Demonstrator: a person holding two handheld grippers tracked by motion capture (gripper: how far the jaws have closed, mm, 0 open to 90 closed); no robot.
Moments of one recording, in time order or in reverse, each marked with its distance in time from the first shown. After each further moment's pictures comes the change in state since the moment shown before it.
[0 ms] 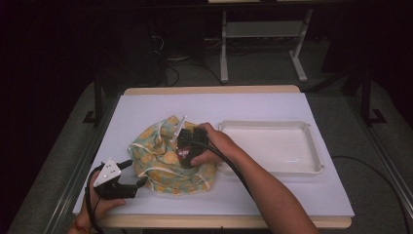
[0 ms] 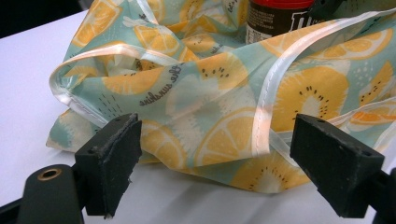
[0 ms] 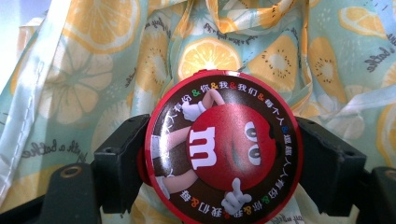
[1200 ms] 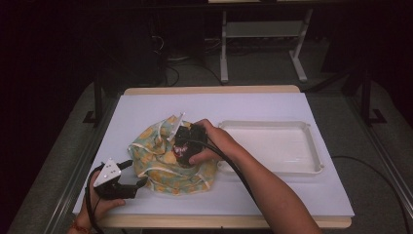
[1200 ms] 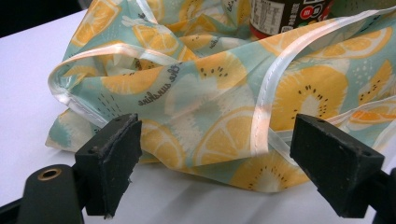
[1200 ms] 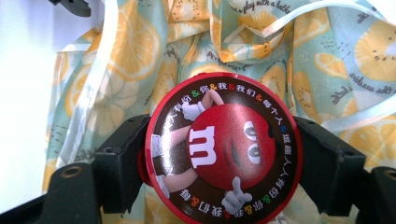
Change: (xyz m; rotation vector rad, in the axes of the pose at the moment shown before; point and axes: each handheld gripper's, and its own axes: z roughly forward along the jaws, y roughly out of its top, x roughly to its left) left arm 0.000 0.000 0.000 0.004 0.000 0.004; right arm 0.008 0.013 -0.026 -0.041 -0.023 -0.051
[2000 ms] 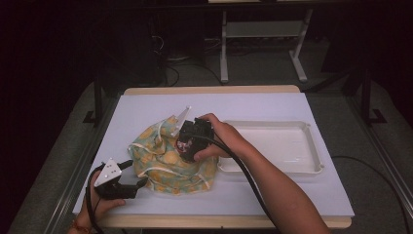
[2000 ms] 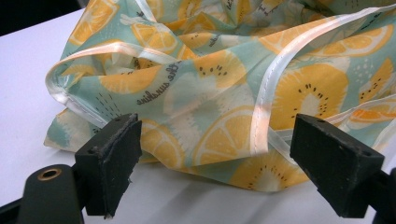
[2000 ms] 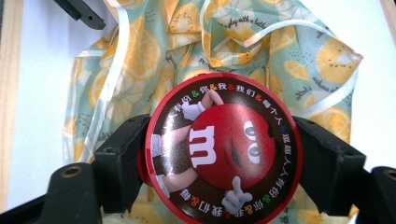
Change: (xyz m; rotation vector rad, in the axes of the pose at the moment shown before) left arm 0.000 0.000 0.001 0.004 -0.001 -0.002; right arm 0.001 0.000 -0.036 -0.028 -0.033 -0.010
